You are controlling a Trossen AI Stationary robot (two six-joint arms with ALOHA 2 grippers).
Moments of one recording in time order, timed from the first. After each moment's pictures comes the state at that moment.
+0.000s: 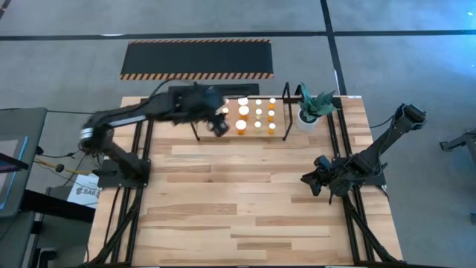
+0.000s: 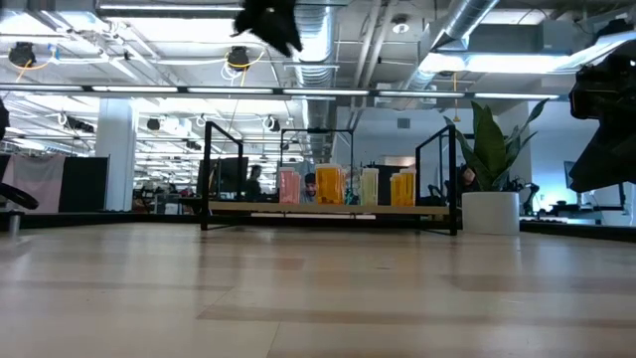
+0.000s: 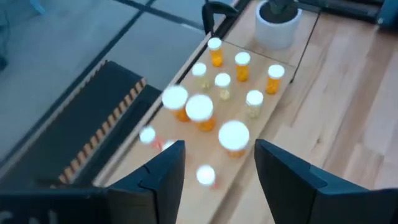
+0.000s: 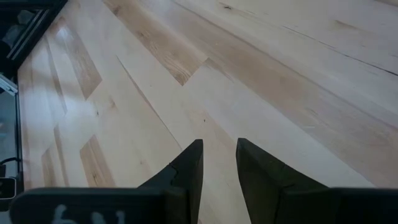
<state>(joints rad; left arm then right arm) 0.22 1.58 1.72 -0.96 -0.38 -0.15 0.70 0.67 0.24 -0.44 0.63 1.39</state>
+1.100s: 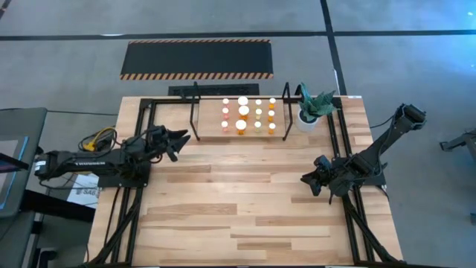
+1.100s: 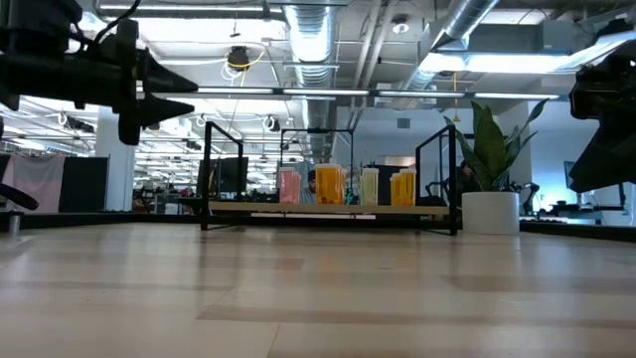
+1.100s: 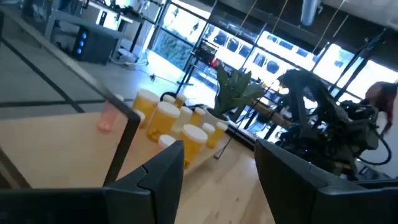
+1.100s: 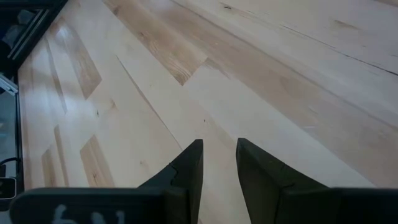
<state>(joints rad) 0.19 0.42 0.03 0.45 -0.29 -0.48 0.70 0.67 0.24 -0.44 0.63 1.39</state>
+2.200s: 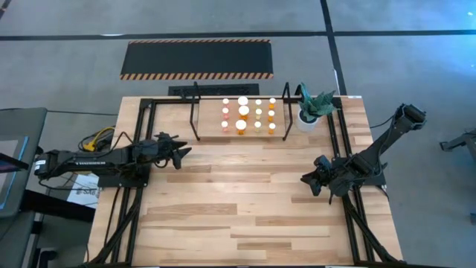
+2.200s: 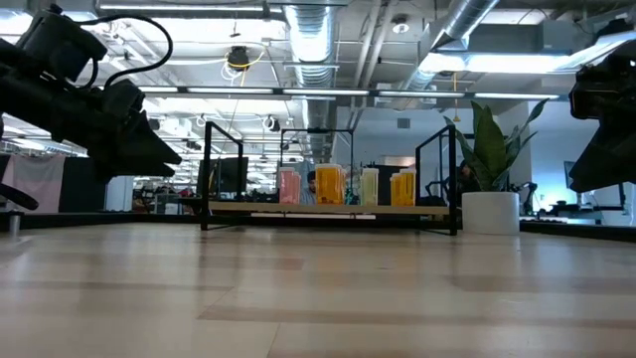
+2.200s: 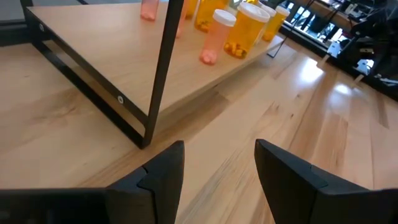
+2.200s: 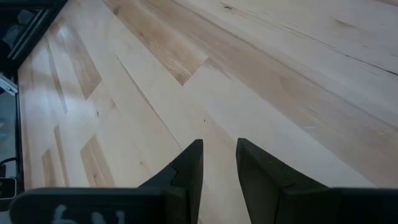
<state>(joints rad) 0.19 0.44 0.02 0.03 -0.27 -0.49 0.70 0.67 0.24 -0.44 0.63 1.39</state>
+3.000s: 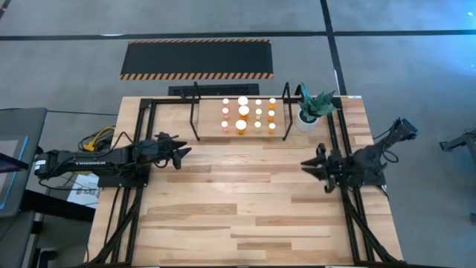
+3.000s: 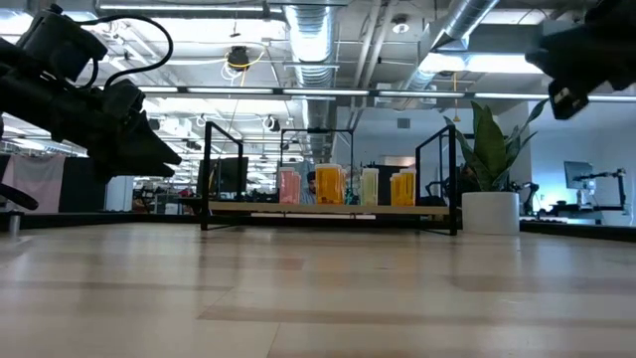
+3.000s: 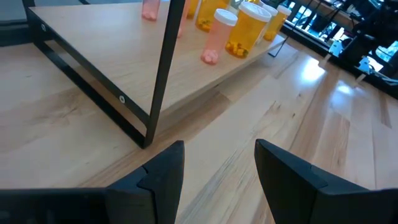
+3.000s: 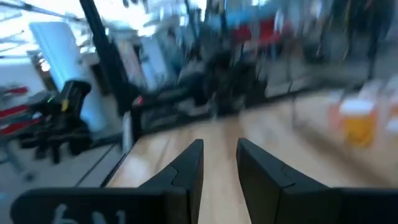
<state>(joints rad) 0.19 0.44 0.02 0.03 -0.27 -0.49 0.58 0.15 0.03 0.21 0.60 0.25</state>
